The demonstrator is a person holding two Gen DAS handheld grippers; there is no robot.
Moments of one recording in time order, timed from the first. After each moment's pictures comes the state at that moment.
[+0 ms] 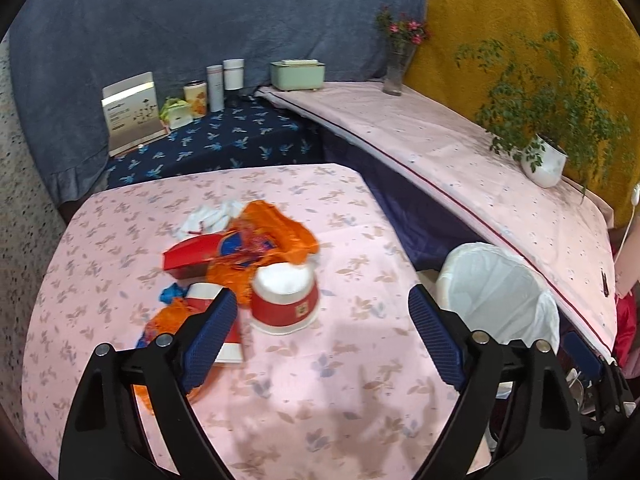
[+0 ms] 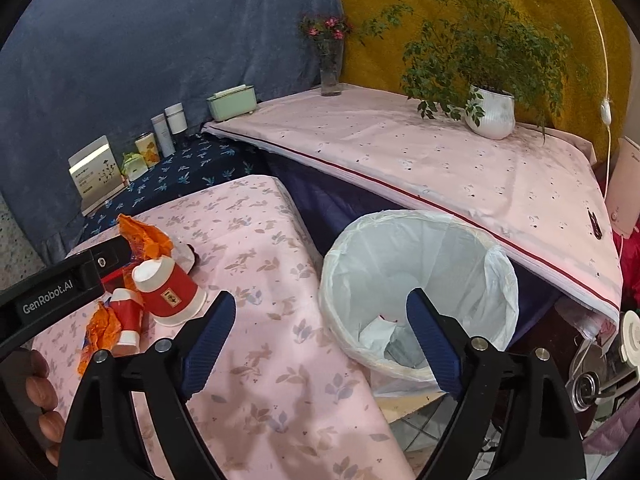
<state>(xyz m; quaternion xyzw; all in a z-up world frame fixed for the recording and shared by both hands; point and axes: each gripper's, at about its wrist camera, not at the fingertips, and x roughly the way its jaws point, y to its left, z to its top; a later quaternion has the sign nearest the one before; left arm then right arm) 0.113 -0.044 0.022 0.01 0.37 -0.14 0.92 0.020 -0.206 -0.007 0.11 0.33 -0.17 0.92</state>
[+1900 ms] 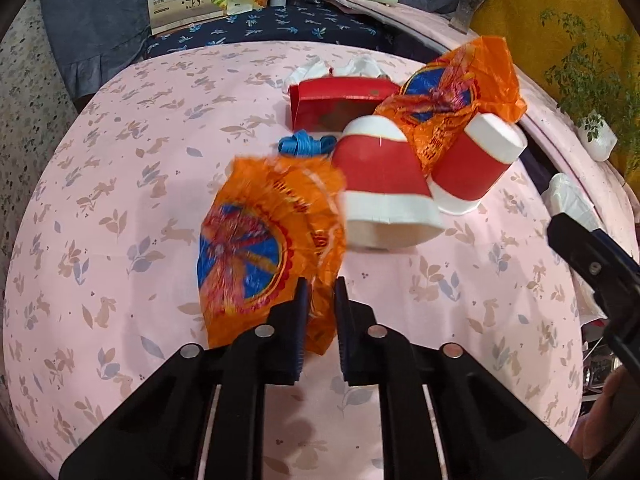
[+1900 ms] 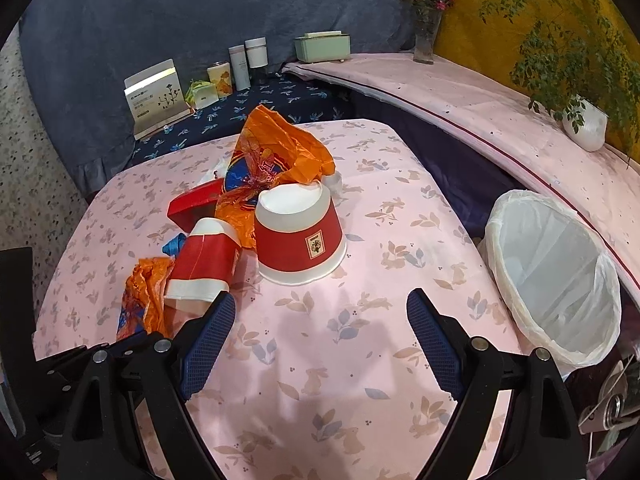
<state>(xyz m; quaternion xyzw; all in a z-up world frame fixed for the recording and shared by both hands) 0.135 0.100 -0.098 -0.03 0.50 -0.11 0.86 0.097 -0.076 -0.053 0.06 0.40 -0.07 0.91</state>
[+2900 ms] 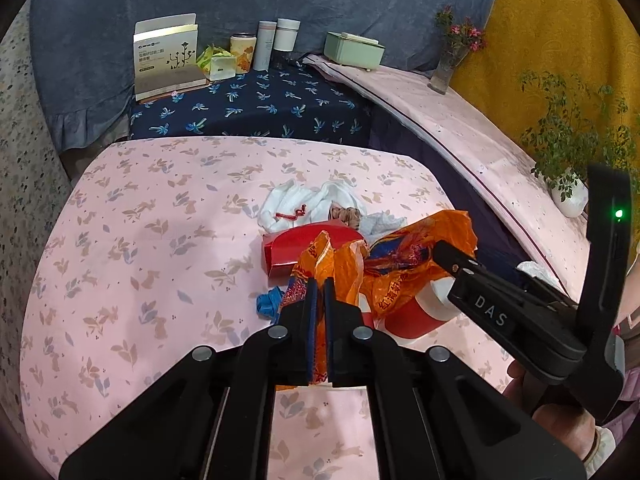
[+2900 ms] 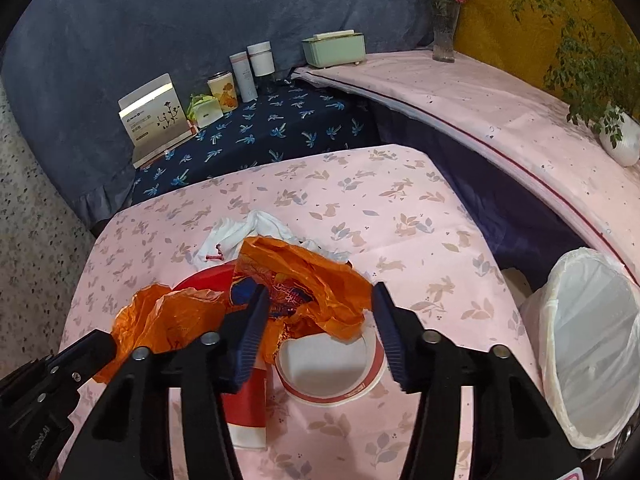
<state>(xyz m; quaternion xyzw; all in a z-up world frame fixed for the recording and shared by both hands) 0.200 0.094 -0.015 -0.06 0.42 -0.14 0.89 0.209 -0.090 -0.039 0.10 0.41 -0.04 0.91</state>
